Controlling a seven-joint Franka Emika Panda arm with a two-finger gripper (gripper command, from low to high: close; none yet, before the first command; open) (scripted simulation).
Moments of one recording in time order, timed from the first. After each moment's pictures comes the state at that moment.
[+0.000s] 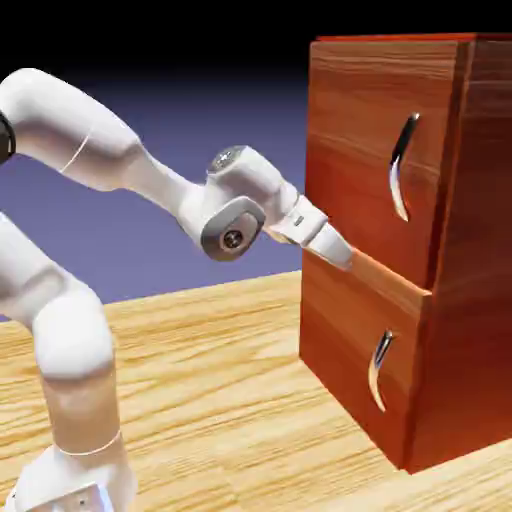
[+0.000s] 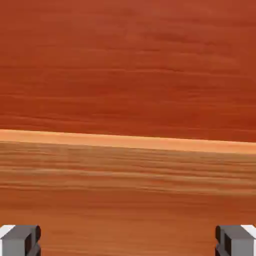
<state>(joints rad) 0.03 -0.58 -0.02 -2.80 -0.05 3.03 0.70</state>
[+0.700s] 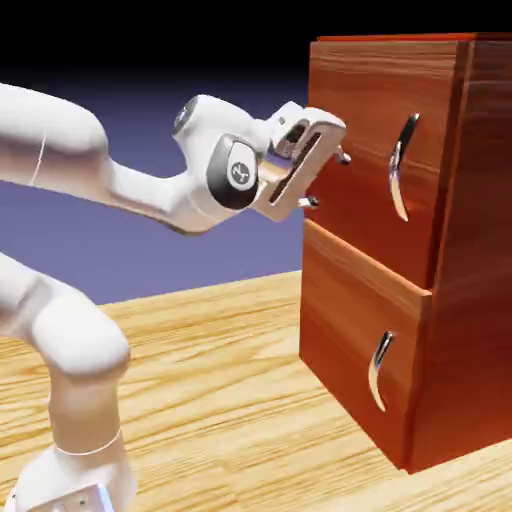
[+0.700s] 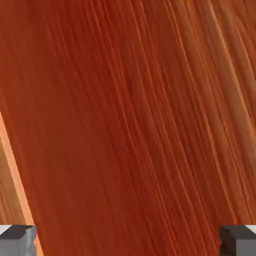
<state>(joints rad) 0.34 -0.82 -0.41 -2.66 -0.97 3.00 0.06</state>
